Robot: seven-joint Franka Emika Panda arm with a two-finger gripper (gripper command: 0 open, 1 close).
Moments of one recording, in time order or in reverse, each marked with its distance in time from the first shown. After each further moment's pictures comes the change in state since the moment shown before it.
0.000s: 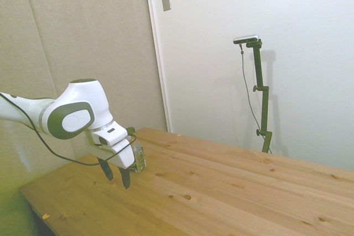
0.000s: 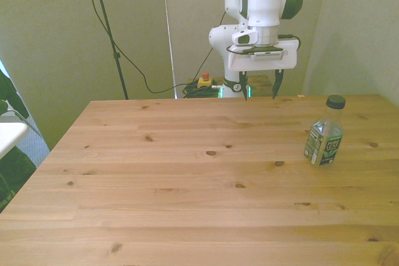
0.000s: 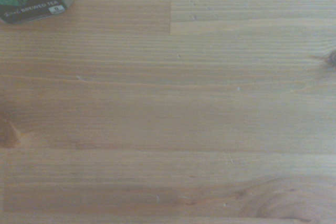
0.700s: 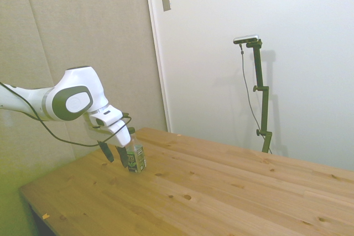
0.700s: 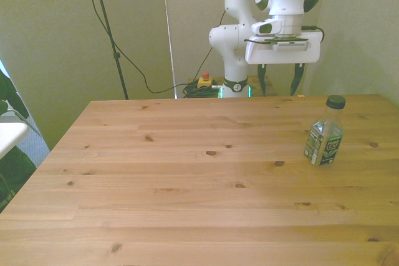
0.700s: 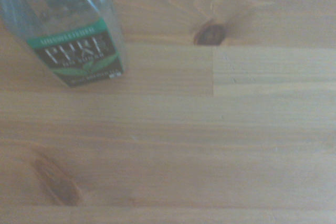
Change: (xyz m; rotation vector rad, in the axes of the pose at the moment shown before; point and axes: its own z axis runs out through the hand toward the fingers) arm -0.012 -0.074 -0.035 0.017 0.076 -0.012
